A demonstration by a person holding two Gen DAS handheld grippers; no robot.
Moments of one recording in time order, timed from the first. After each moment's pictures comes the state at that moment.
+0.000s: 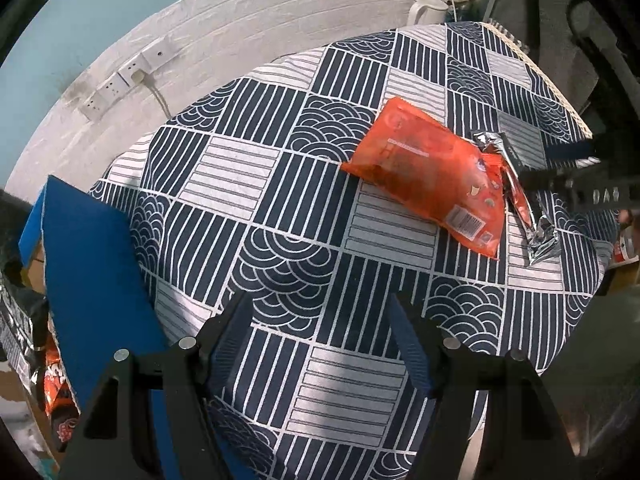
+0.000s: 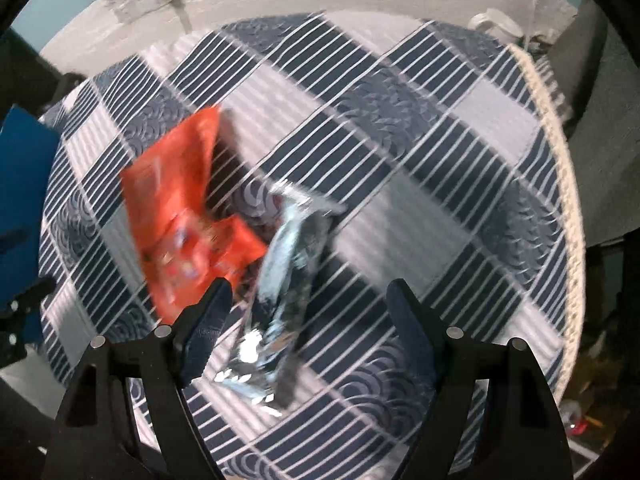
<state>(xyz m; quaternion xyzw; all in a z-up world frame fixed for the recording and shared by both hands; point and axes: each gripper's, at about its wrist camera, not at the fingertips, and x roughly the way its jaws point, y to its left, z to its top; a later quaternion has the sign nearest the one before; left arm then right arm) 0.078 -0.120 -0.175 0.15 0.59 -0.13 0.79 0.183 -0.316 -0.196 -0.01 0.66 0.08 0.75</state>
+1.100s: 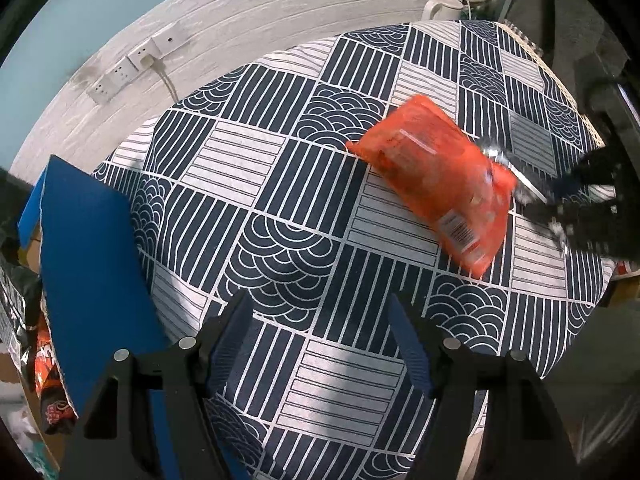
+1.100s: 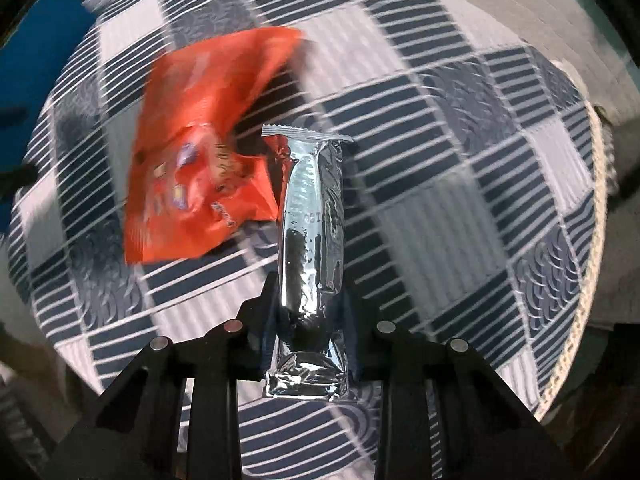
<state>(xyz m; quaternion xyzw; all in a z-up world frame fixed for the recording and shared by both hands) 0.078 -0.119 -0.181 0.13 0.60 -0.10 0.78 0.165 -0.304 -0.212 -0.15 0.68 0.19 0.70</state>
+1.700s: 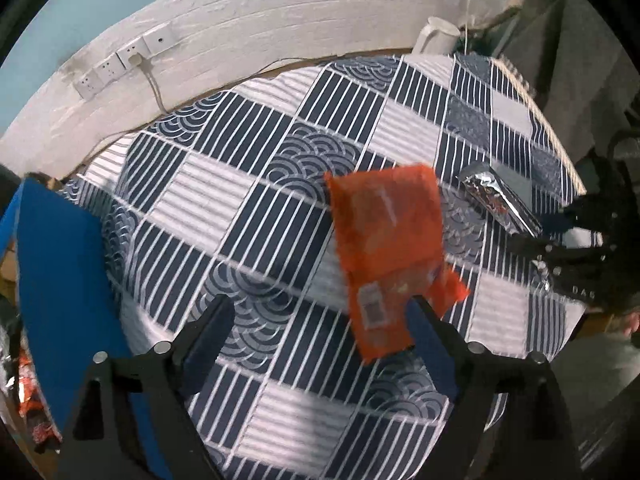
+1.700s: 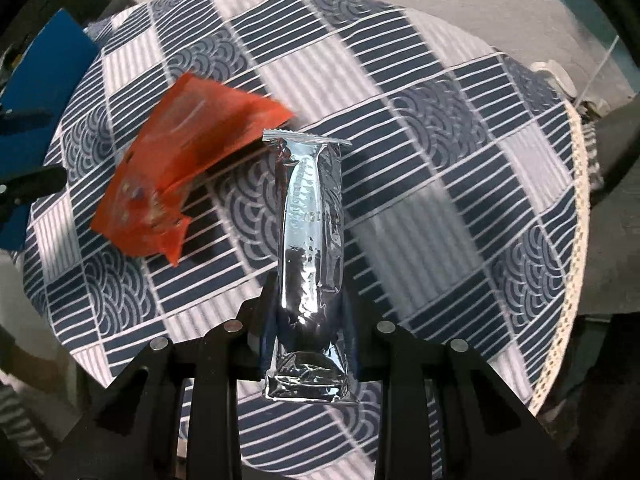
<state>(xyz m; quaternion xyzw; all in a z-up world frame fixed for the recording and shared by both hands) 0.110 -0.139 -0.172 0.06 0.60 -0.13 0.79 0.175 -0.354 -0.173 -0.13 0.65 0.17 0.73</state>
